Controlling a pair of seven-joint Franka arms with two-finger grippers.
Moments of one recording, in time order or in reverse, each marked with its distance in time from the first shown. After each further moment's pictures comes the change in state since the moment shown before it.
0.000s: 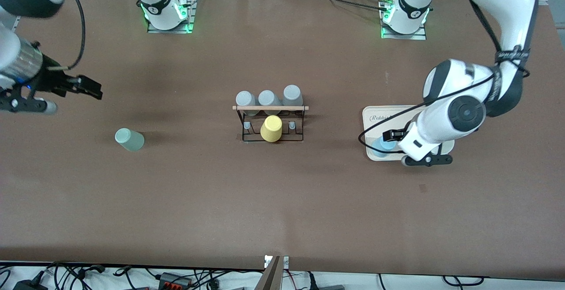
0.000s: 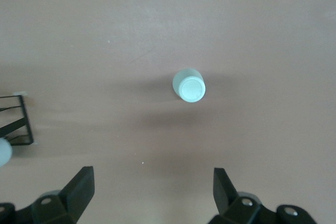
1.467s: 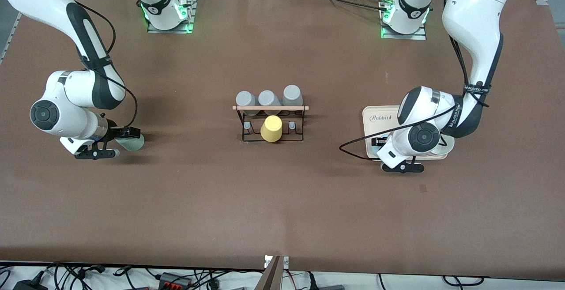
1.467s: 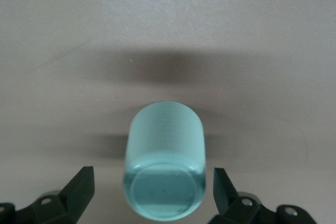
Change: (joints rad) left arm -0.013 0.144 -0.005 -0.013 0.045 0.071 -0.002; right arm -0.093 0.328 -0.016 -0.310 -0.041 0.602 -0.192
